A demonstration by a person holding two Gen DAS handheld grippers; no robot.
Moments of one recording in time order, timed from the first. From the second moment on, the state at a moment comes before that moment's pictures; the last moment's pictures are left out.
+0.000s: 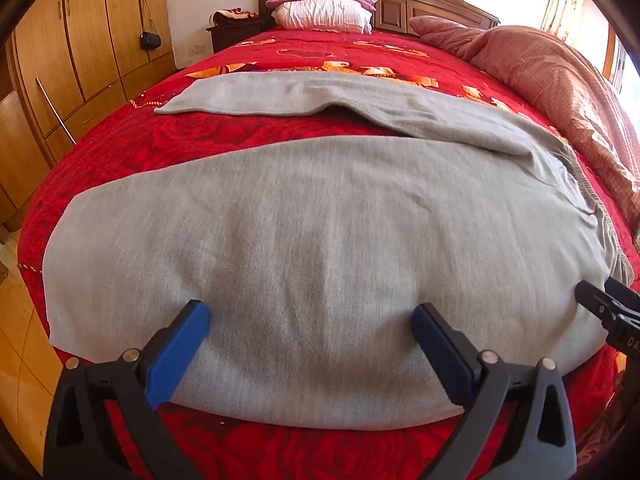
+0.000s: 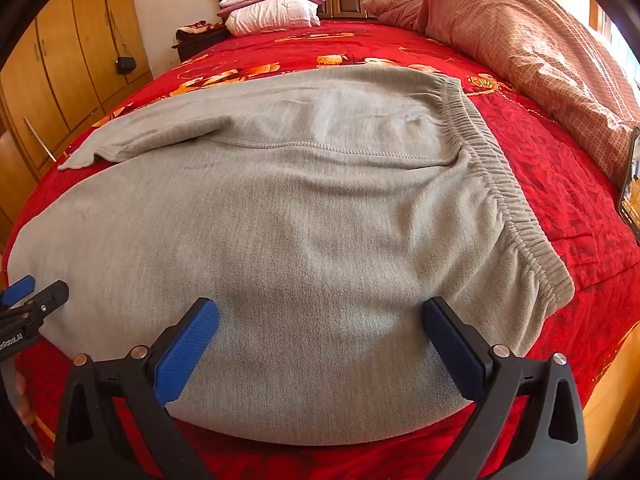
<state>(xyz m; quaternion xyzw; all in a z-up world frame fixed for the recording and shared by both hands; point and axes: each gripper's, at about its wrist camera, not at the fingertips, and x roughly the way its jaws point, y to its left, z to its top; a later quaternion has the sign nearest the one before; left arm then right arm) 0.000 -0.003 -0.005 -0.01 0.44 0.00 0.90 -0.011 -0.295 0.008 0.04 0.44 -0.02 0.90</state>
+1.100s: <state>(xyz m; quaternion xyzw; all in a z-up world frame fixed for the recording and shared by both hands) 0.002 -0.003 -0.009 0.00 0.45 0.00 0.90 -0.008 -0.291 0.004 0.03 0.45 -0.02 0.89</state>
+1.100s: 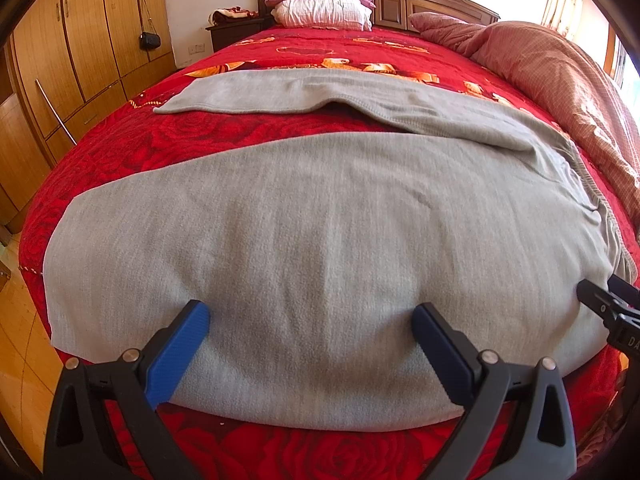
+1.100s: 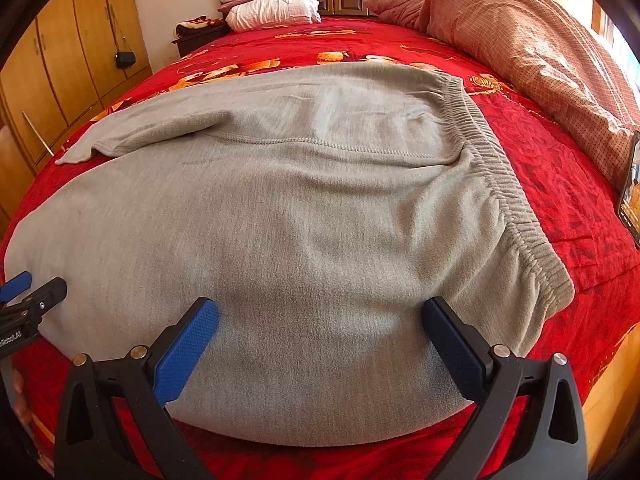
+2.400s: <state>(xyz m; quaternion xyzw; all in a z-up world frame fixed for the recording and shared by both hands) 0.005 -0.001 -0.007 -0.01 0.45 0.00 0.89 -0.005 -0.290 0.004 0.02 0.46 -0.02 0.89</state>
